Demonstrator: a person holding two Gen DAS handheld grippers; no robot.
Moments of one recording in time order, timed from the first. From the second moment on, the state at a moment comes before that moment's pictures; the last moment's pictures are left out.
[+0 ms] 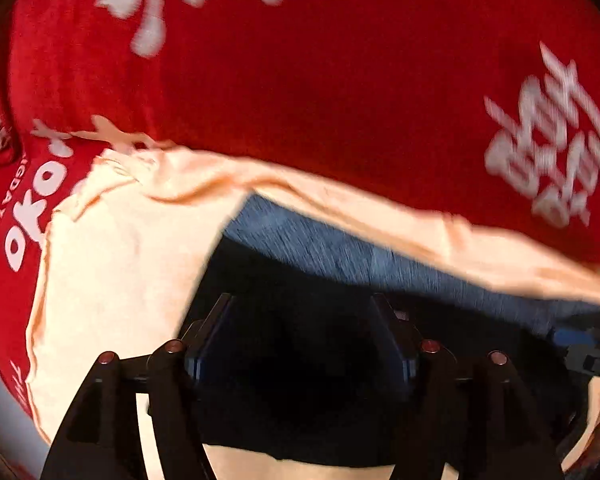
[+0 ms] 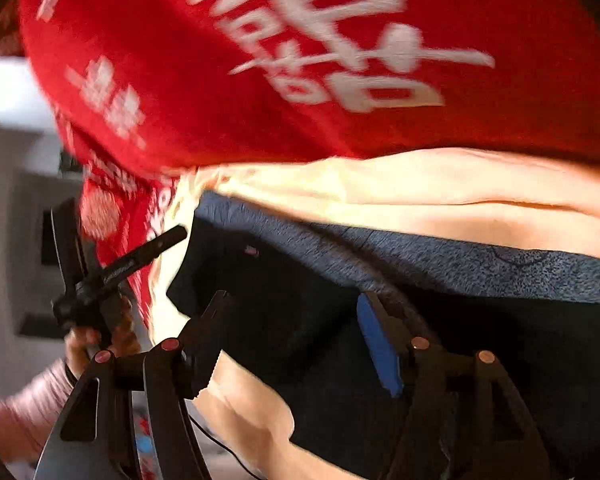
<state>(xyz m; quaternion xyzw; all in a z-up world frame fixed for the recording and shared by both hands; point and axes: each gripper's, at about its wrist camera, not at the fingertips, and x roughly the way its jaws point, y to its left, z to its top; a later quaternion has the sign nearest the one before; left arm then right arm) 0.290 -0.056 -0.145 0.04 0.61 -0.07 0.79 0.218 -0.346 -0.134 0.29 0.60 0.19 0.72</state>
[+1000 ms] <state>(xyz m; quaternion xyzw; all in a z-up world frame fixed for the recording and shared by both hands) 0.108 -0.186 -0.133 0.17 0.62 -0.20 0.74 -0.014 -0.417 -0.100 0.37 0.58 -0.01 0.73</state>
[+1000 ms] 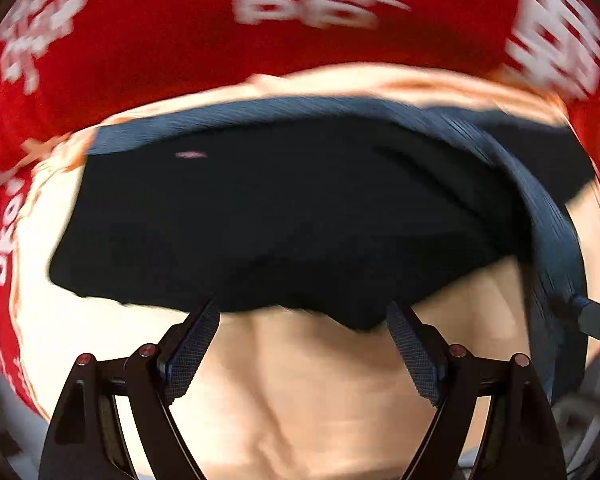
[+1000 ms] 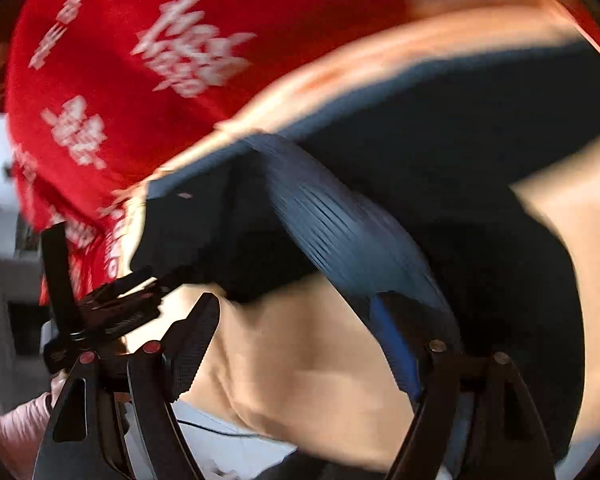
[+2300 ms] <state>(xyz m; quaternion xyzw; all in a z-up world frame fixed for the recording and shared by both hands) -0.045 -0.366 -0.178 0.18 0.66 -0.36 0.64 -0.276 -0.476 -0.202 0.56 0.53 -0.05 0.64</state>
